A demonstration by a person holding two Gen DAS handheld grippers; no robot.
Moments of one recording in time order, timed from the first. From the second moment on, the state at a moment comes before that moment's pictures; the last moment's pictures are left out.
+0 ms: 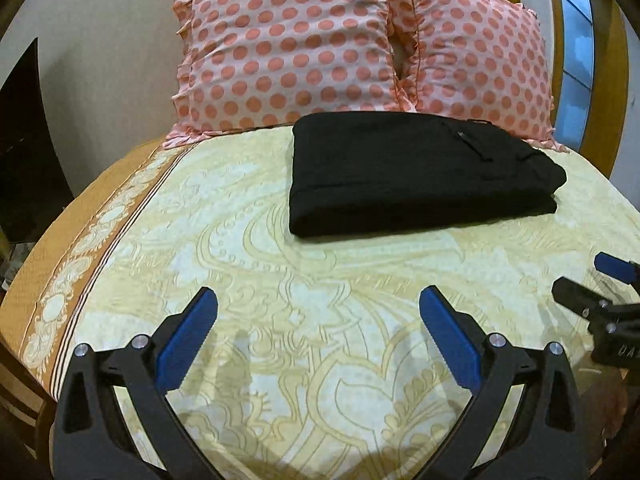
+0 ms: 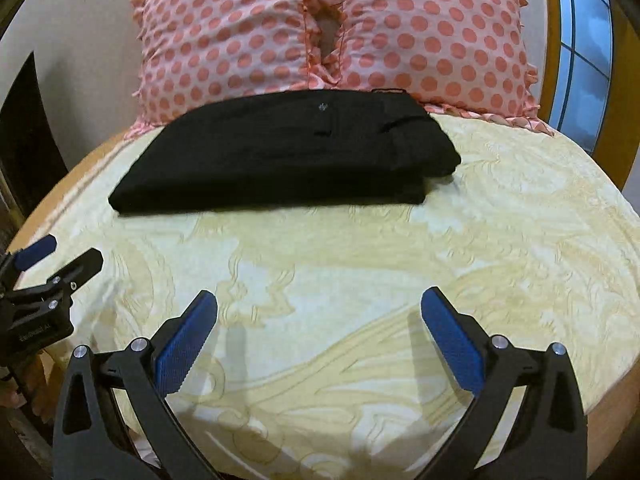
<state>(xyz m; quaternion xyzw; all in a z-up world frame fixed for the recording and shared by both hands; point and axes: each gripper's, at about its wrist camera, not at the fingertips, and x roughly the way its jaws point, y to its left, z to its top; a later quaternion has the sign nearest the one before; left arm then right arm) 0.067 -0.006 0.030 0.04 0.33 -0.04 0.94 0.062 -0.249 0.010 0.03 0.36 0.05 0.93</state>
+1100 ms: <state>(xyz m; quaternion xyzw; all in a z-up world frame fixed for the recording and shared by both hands) 0.066 -0.014 0.011 0.03 0.35 -0.04 0.94 0.068 -0.237 0.003 0.01 0.35 0.03 0.94</state>
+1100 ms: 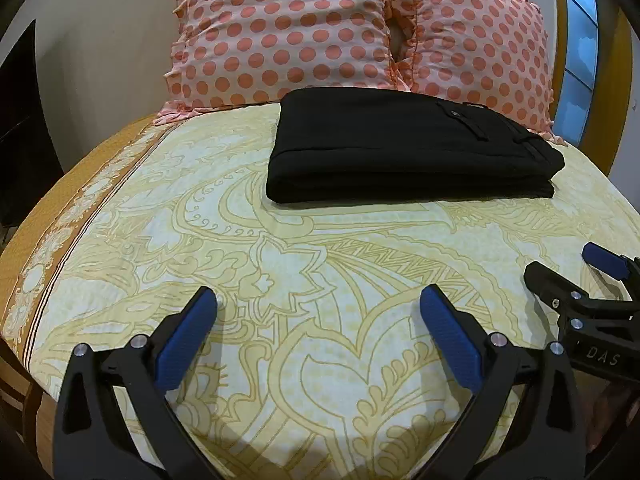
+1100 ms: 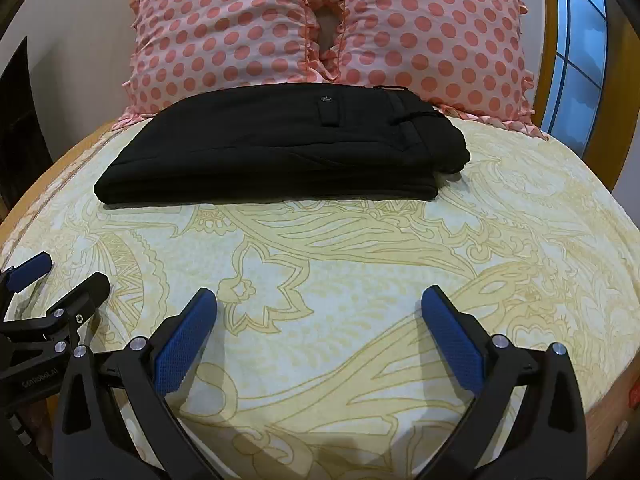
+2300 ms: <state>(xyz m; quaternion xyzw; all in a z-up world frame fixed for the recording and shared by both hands) 0.065 -0.019 0.011 0.03 0.35 -0.05 0.94 0.067 -0.237 0.003 0.01 0.35 0.02 0.94</state>
